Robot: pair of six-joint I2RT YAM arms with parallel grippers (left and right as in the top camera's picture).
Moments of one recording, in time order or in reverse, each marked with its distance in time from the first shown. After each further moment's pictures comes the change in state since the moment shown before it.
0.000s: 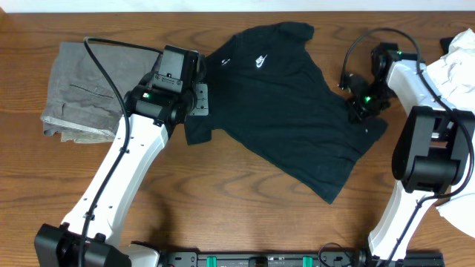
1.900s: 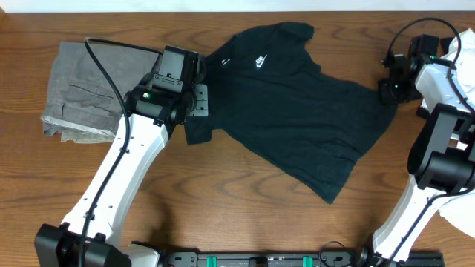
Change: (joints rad) left arm 0.000 0.002 0.000 -0.014 0.000 0.000; right arm -0.177 0.044 -0.009 0.373 0.108 0.254
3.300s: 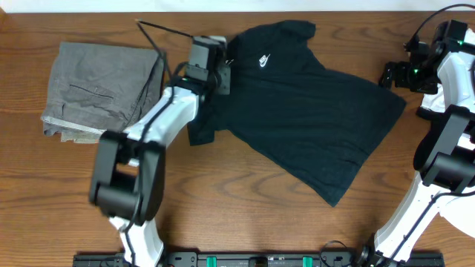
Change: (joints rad) left arm 0.000 0.460 -0.002 0.612 0.087 0.122; right arm -0.064 0.042 0.246 -0.218 -0.164 0.148
